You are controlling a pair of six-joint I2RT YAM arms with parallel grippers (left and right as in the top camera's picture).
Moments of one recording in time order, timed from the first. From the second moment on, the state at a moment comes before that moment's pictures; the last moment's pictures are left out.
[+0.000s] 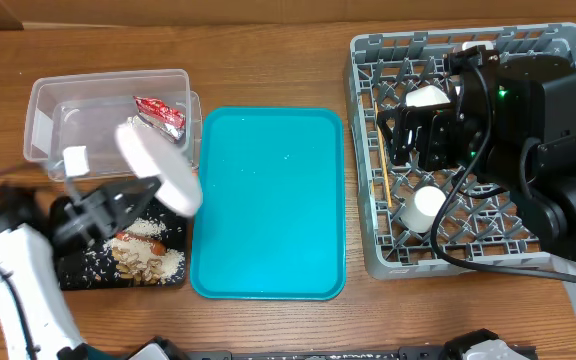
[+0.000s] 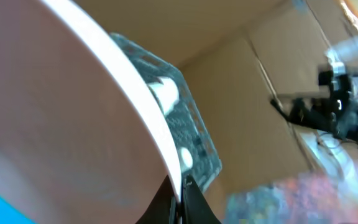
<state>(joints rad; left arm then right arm) 0.59 1.34 1.06 -1.33 1.47 0.62 0.32 1.28 1.74 -1.15 -0.17 0.24</state>
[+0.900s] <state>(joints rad) -0.35 1.87 1.09 0.99 1.02 -1.15 0.32 1.28 1.74 -1.15 -0.17 0.24</state>
